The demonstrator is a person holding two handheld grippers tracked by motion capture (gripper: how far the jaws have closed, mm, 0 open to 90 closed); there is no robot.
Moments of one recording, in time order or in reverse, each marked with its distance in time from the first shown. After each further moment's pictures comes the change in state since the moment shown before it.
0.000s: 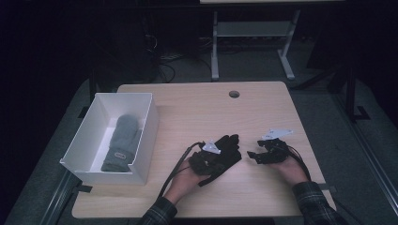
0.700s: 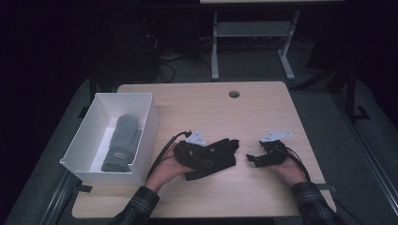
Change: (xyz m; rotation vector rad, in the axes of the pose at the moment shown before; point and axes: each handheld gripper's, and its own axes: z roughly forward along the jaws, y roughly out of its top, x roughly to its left) left arm 0.029 0.010 -0.037 -0.030 0.033 0.170; right arm -0.001 -0.008 0.008 -0.008 -0.012 -0.001
